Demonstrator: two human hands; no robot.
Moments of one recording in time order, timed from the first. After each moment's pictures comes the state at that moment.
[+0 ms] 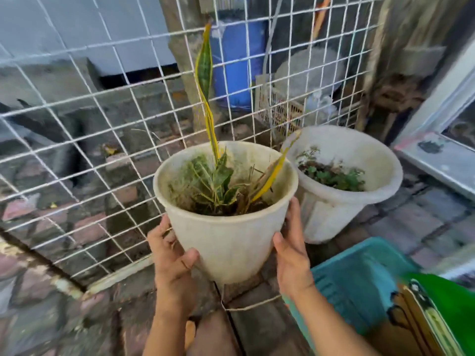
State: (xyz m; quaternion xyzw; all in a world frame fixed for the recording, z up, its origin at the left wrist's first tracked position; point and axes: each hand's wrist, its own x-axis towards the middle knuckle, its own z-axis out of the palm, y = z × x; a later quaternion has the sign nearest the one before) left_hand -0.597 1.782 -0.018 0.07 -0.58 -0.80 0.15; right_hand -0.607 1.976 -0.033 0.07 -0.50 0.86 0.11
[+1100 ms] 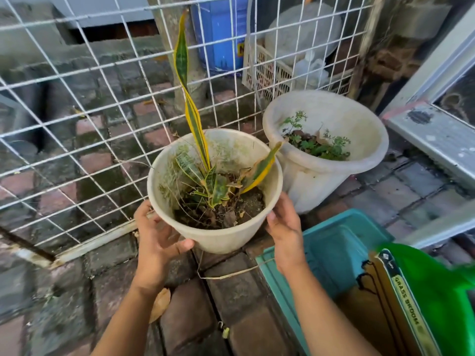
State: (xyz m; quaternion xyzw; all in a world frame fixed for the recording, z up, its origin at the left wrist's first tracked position) left_hand -0.594 1.771 -0.067 -0.01 -0.65 -0.76 0.05; right_hand -0.600 2.015 -0.058 -0.06 -0.57 0.82 0.10
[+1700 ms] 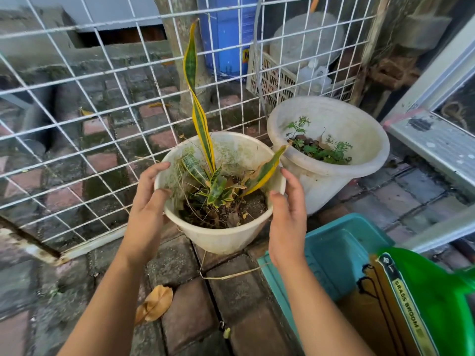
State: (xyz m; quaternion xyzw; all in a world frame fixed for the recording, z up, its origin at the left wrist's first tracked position) left_hand -0.623 1.769 0.009 0.04 -0.67 -0.74 0.04; right_hand -0.610 1.994 -0.015 -0.07 -0.61 0.76 0.22
